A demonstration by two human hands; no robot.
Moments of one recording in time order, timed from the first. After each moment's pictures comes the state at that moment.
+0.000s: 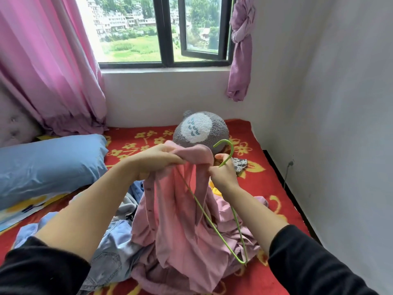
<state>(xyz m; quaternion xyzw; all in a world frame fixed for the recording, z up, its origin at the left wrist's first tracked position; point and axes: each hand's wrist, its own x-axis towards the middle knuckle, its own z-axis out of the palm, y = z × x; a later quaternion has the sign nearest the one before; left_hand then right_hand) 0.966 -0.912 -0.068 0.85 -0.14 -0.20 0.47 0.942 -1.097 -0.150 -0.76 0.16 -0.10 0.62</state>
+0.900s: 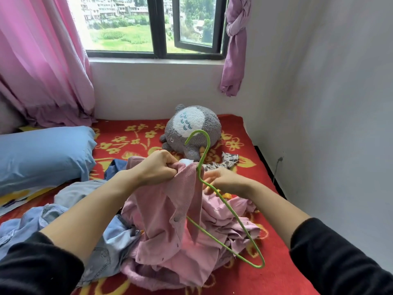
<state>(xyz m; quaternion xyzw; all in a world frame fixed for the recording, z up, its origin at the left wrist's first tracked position) 0.957 -0.924 -0.102 0.89 -0.31 -0.08 0.33 0.922 -1.146 -0.142 -0.83 -0.06 0.24 0.50</state>
